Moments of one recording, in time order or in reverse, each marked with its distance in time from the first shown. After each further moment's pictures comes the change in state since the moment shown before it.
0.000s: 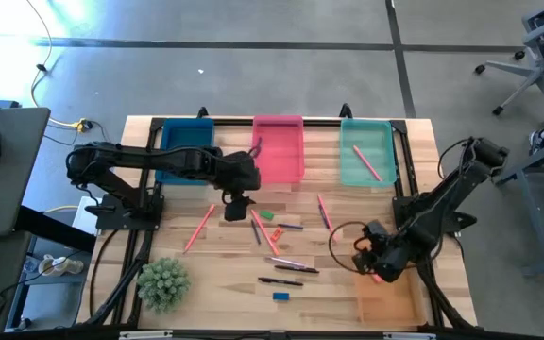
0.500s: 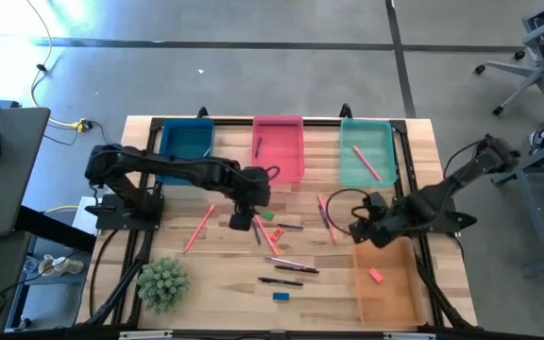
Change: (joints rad) left arm -0.047 0.164 0.003 0.039 0.003 0.126; right arm -0.255 -0.181 0.000 -0.143 0.059 -0.205
